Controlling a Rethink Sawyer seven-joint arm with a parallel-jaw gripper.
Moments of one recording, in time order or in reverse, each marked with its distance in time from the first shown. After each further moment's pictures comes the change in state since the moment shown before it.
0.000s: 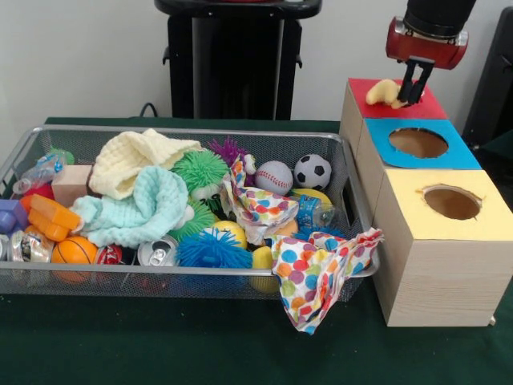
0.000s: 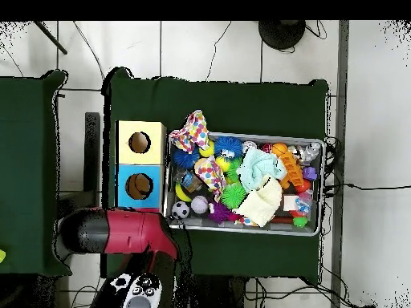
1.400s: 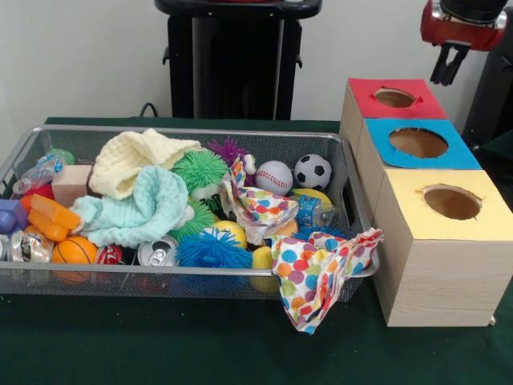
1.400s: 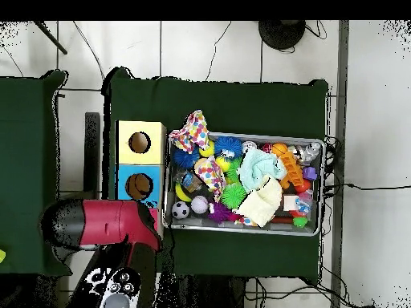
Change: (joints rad) arm 0.035 -0.008 0.016 -0.109 0.003 0.199 0.000
